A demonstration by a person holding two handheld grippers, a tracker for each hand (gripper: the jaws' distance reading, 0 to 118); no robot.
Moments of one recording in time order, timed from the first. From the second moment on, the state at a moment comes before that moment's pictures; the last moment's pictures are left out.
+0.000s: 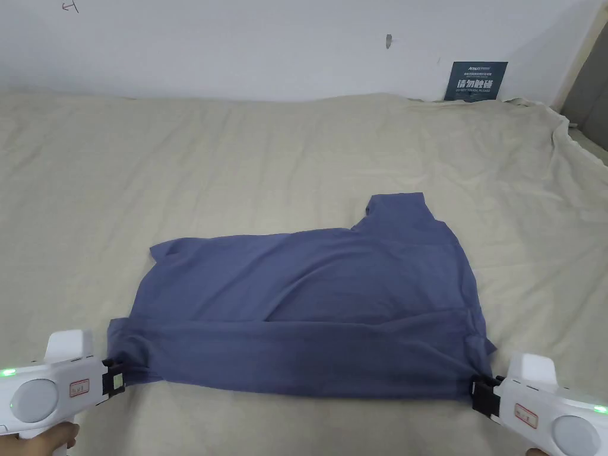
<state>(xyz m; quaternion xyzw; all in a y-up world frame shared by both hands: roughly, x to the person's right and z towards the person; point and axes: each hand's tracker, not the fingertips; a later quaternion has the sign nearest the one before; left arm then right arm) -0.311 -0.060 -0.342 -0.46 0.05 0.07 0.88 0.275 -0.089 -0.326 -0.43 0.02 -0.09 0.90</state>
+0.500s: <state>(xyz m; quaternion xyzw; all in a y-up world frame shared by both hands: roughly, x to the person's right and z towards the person) -0.328 -0.051 -0.245 -0.47 0.05 0.07 0.88 0.289 -0.048 -0.222 -0.41 0.04 -0.10 0.90</state>
